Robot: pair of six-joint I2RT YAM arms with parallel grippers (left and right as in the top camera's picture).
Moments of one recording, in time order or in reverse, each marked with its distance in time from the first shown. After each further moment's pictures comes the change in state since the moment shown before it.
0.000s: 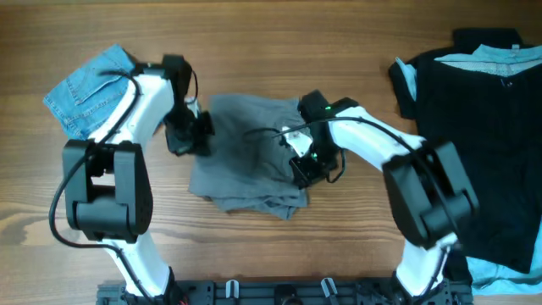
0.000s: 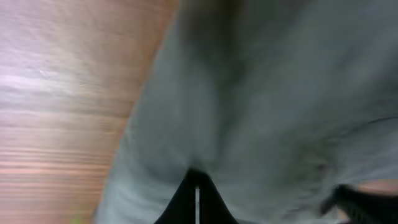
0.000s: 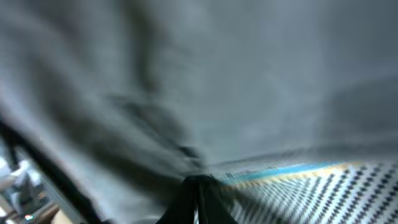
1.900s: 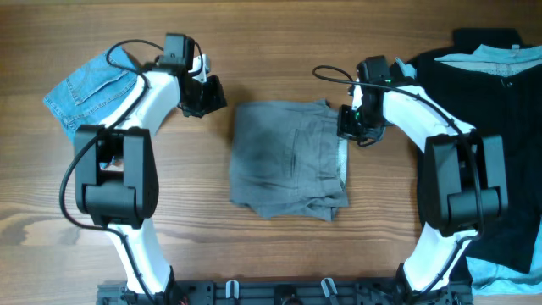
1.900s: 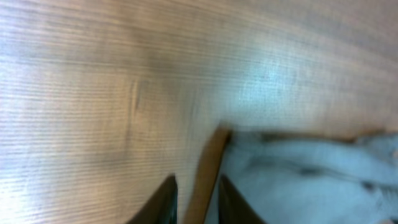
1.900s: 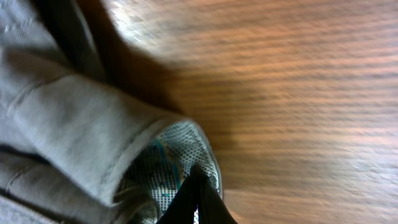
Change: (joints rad) left arm -0.008 0.093 0.083 0.465 0.069 0.014; right arm -0.324 -0.012 0.056 0.202 0.266 0.415
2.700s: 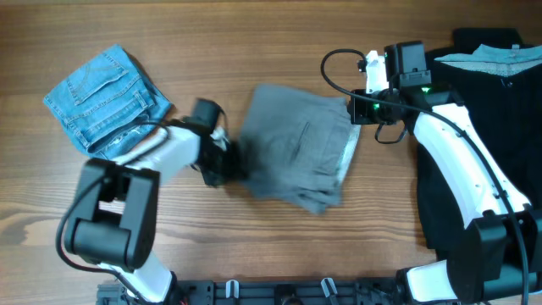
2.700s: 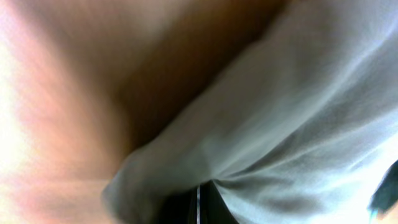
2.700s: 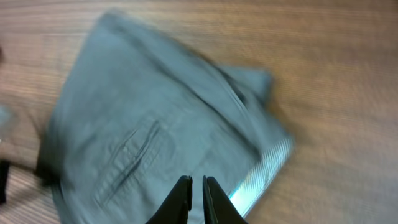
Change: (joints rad) left arm -0.116 -0.235 -0.527 0.121 0.132 -0.331; right arm 0.000 -0.365 -0.026 0.029 -0.079 -0.202
